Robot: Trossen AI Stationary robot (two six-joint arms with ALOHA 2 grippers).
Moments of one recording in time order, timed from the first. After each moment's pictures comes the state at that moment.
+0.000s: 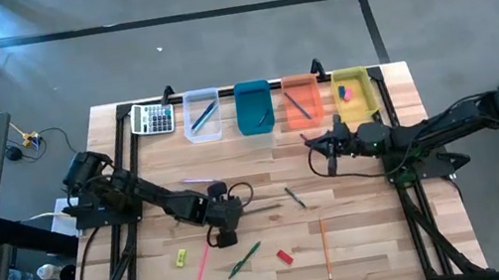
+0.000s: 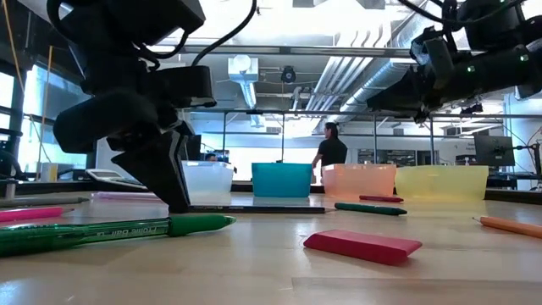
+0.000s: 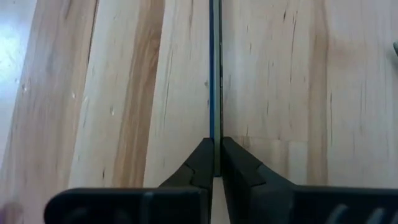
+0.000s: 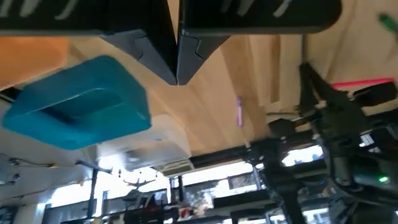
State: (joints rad) left arm -0.22 1.77 0.84 -0.24 -0.26 -0.35; right arm -0.04 0.97 0.17 0.64 0.23 0.16
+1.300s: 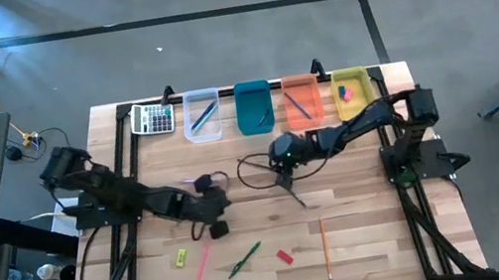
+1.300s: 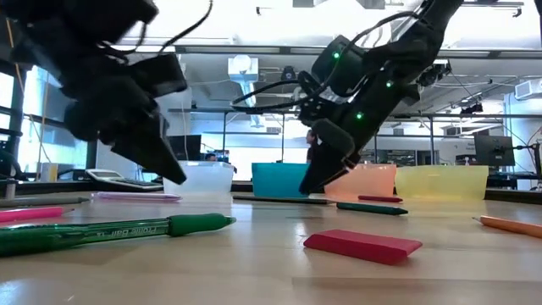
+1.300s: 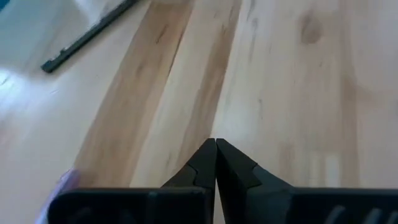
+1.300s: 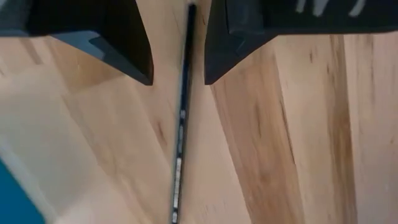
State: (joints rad) left arm -0.23 1.54 0.56 0.10 -0.41 -0.42; right arm -0.11 1.79 0.85 0.09 0.04 0.19
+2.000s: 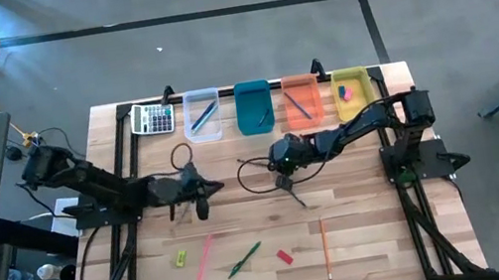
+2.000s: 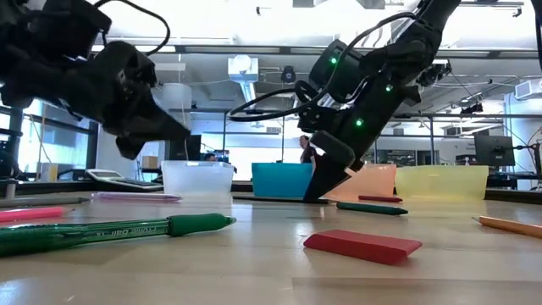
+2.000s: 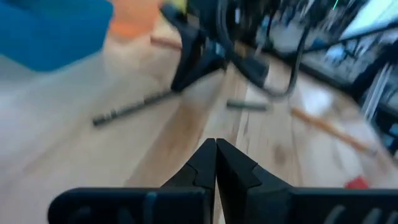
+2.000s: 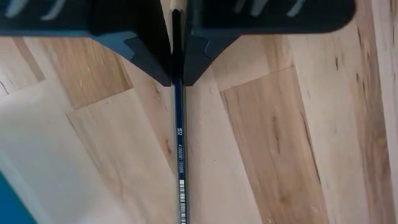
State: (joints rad) left arm -0.06 1.37 0.14 0.92 -0.33 -0.49; right arm -0.08 1.85 0.85 0.01 0.12 0.22
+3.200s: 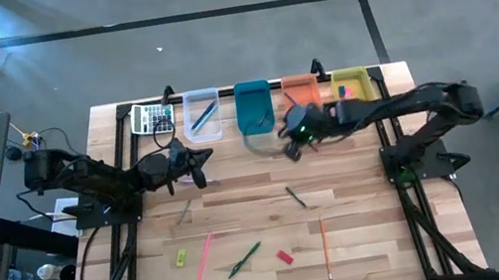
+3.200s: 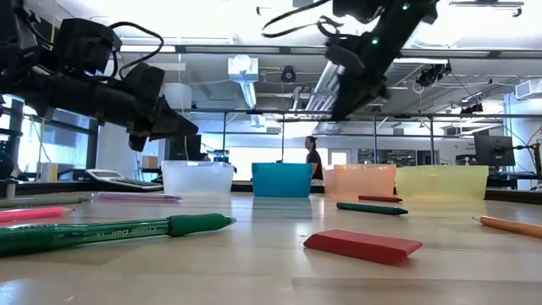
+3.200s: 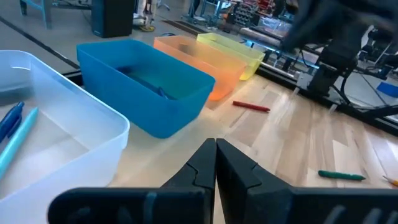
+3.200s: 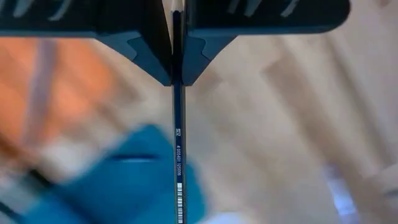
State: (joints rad) left arm 0.28 1.37 0.08 1.10 -0.29 -0.33; right arm -0.18 1.43 1.03 -0.54 0.28 0.42
